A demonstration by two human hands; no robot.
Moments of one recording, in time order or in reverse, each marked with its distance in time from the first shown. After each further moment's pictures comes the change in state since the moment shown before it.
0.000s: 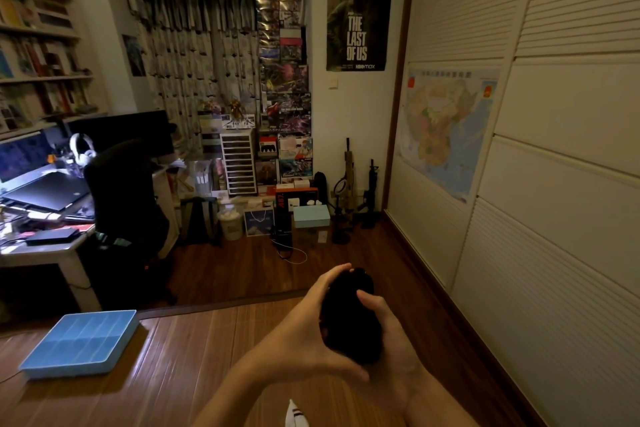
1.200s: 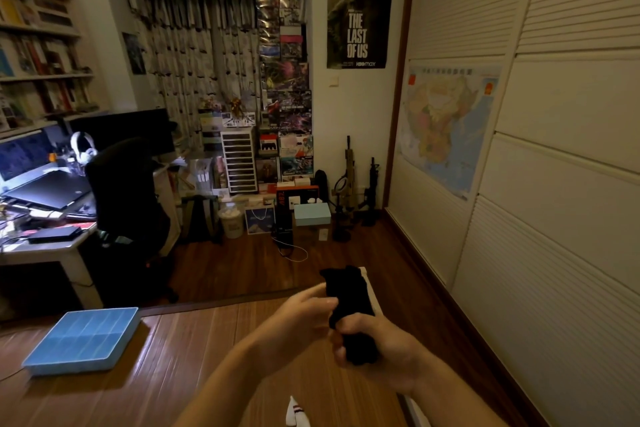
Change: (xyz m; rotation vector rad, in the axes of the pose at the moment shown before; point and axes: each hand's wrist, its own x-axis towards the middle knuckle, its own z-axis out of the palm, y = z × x) left_hand 0.007 -0.031 -0.010 -0.564 -0.066 -0.251; right_hand 0.008 -0.012 -0.027 -0.274 0.068 0.072
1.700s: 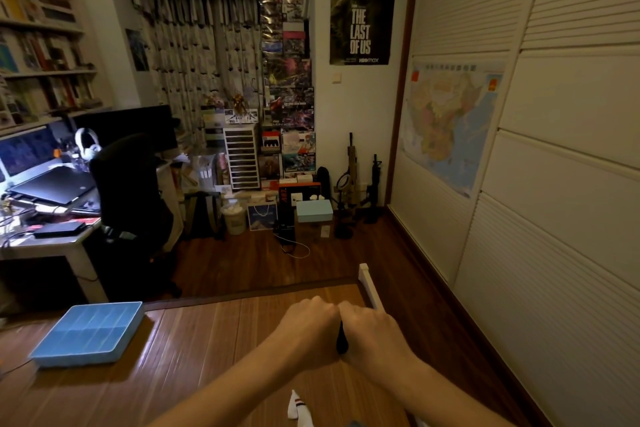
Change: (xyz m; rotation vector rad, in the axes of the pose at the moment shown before) left_hand 0.025 -0.005 0.039 1.732 0.100 -0.403; right_hand 0.017 0.023 -0.001 -1.890 0.390 -0.395
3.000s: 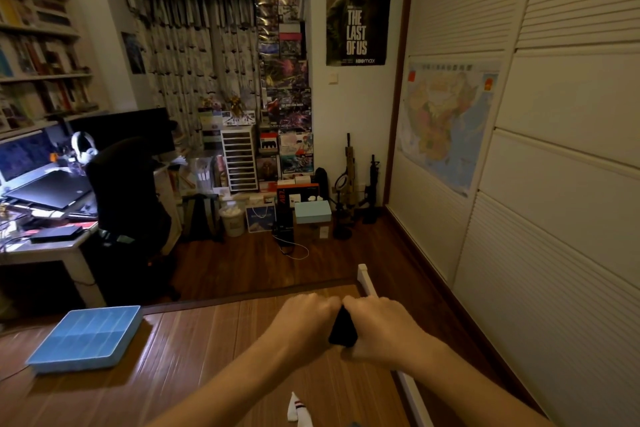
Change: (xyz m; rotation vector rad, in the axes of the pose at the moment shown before) left_hand -0.002 -0.019 0.007 -0.147 0.306 0.171; right_hand 0.004 0.011 -0.034 -0.017 -0.101 -0.045
